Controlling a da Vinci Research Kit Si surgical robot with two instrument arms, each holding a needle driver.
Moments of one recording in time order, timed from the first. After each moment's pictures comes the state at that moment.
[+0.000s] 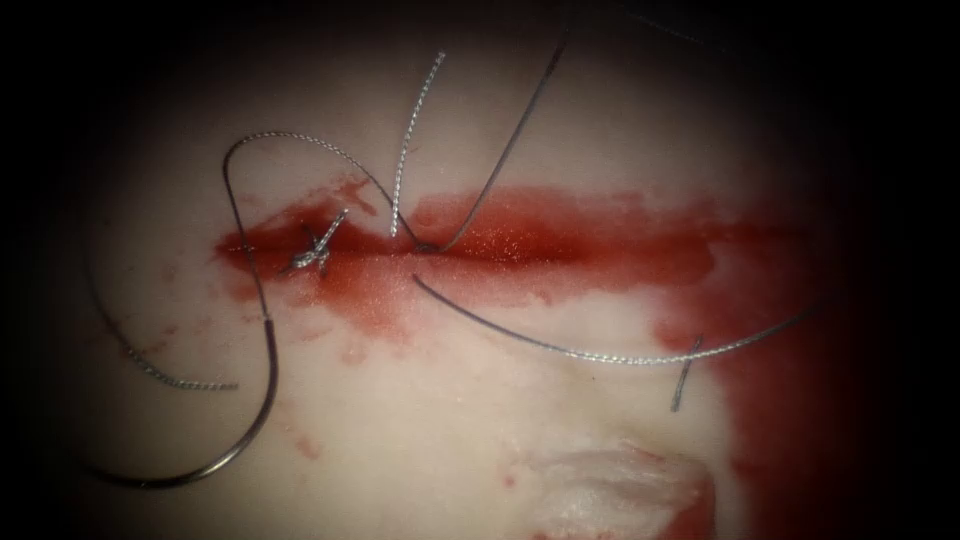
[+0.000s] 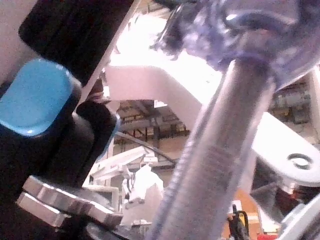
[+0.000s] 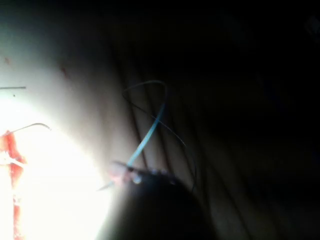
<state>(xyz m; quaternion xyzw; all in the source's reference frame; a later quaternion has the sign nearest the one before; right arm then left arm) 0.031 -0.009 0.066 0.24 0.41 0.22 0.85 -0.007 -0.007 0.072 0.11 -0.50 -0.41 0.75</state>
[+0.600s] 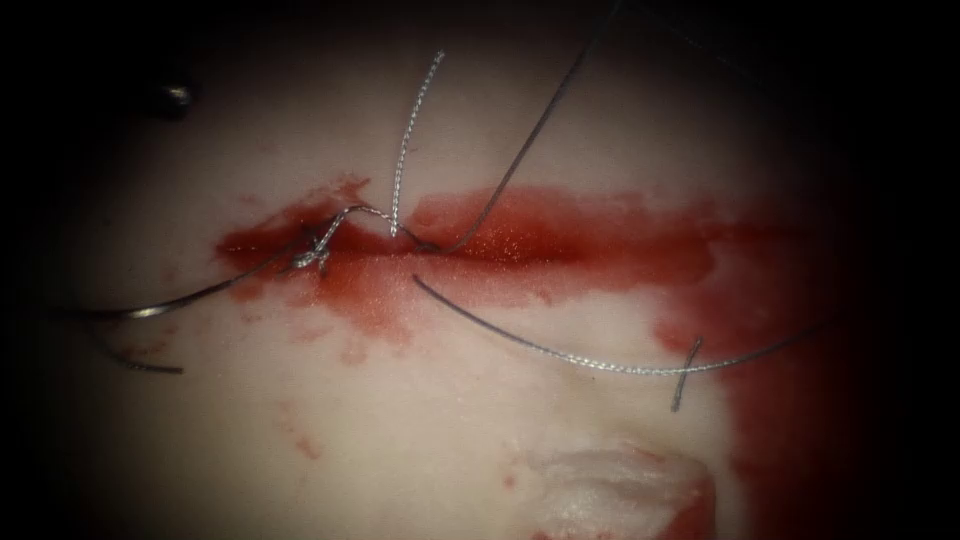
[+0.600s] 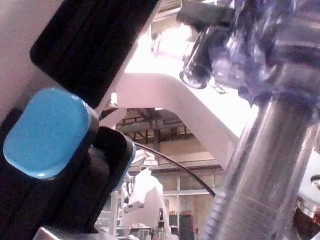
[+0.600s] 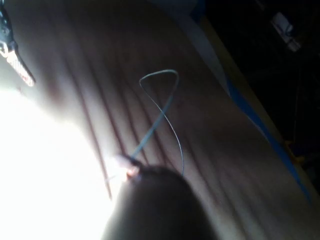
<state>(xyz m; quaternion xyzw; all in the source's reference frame) 0.026 -0.005 0.056 0.19 0.45 0.22 0.84 -0.013 -0.009 0.079 0.17 -0.52 -0.34 0.77</state>
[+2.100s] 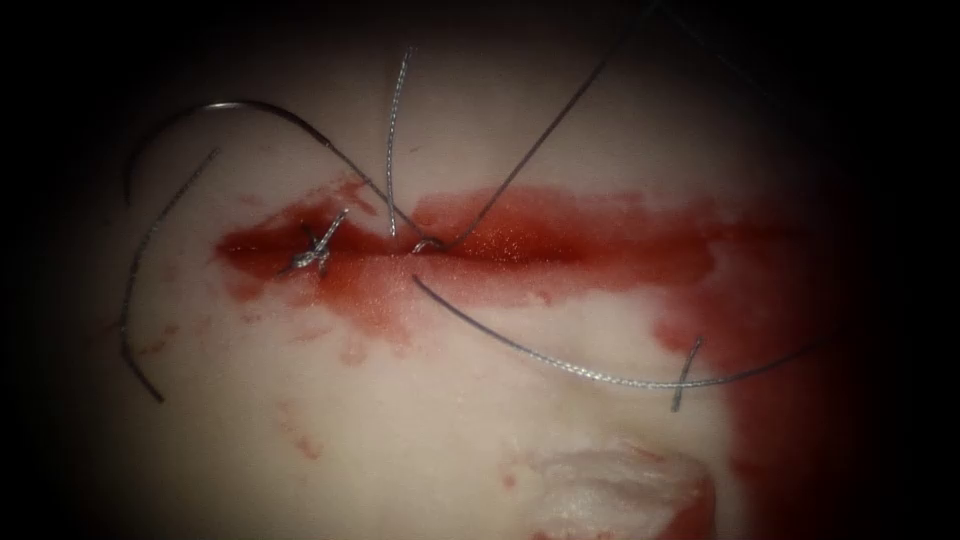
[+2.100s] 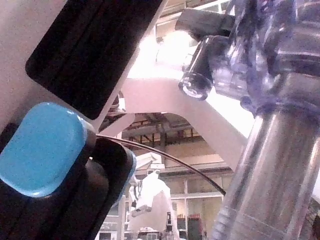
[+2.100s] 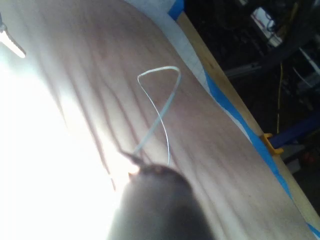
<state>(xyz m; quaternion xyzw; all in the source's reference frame) 0.020 -0.002 0.051 0.18 0.45 0.23 0.84 -0.006 -0.006 0.082 0.03 -0.41 -0.38 0.83</state>
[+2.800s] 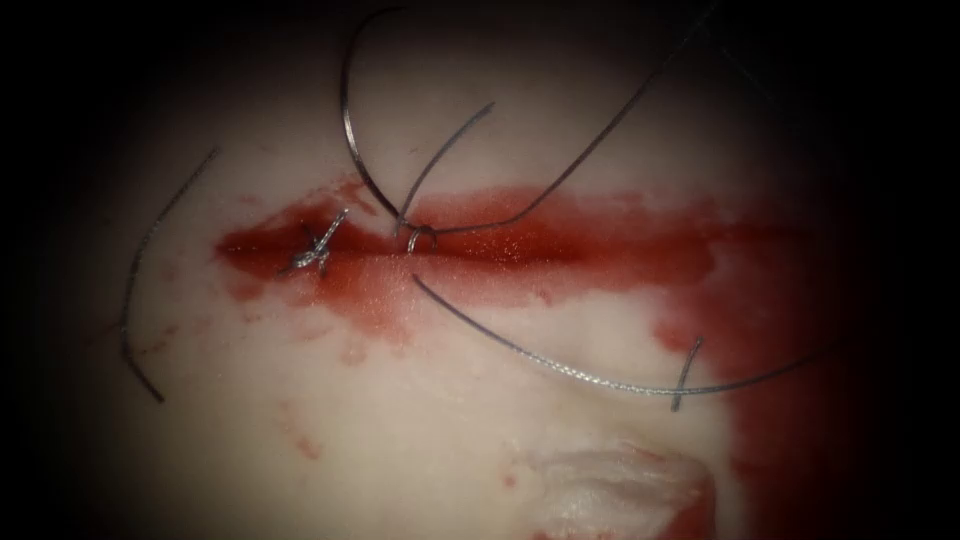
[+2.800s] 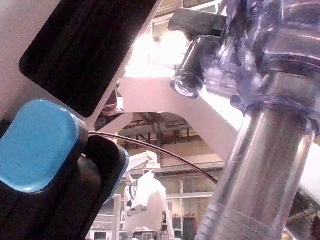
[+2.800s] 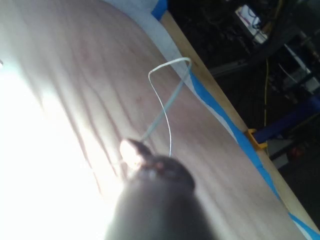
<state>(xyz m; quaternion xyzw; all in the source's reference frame) 0.015 0.001 0.045 0.10 0.51 0.24 0.82 -0.009 -0.007 0.081 0.06 -0.43 -0.38 0.82</state>
